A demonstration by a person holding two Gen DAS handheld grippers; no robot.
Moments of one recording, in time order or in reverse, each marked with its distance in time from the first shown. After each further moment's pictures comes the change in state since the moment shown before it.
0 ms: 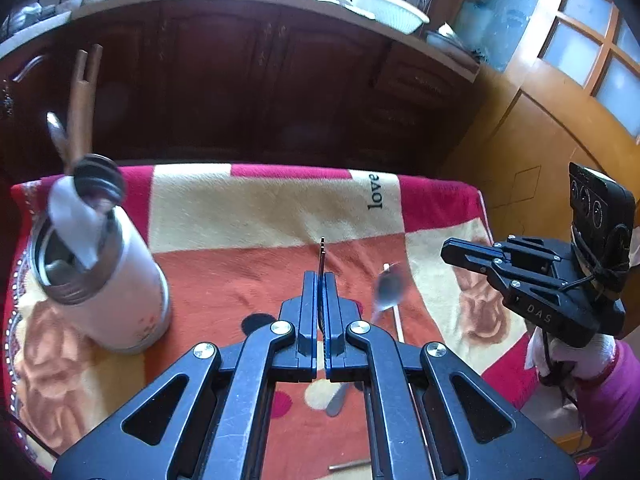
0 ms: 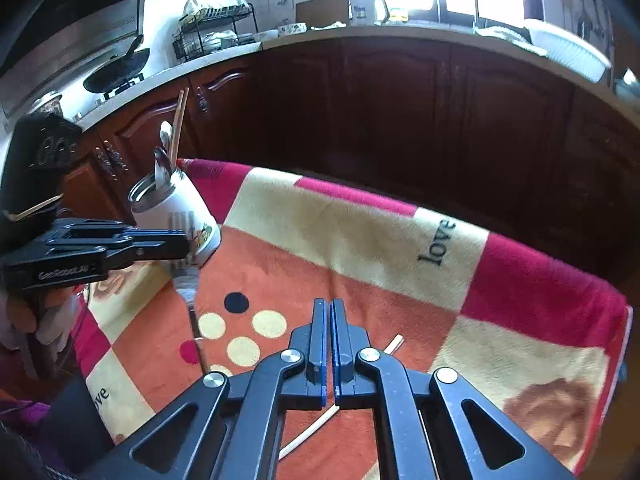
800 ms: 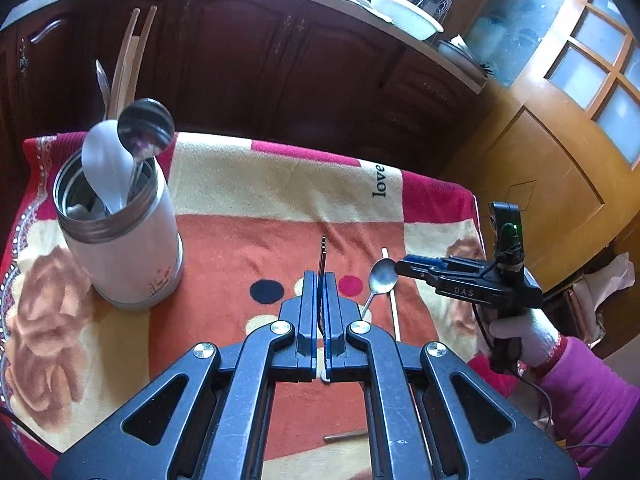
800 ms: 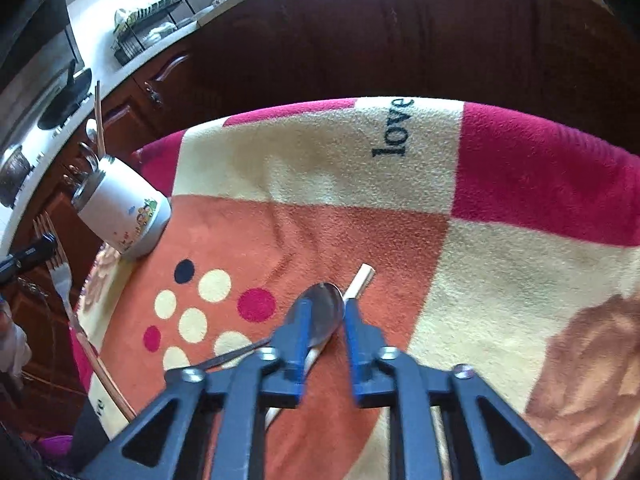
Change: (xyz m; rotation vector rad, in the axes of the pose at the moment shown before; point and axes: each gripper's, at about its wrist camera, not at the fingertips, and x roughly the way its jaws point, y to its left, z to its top) left arm -0.018 0.023 -0.021 -0.095 0.033 -0.036; right arm 0.072 -0.070 -0.046 0.253 0.174 0.085
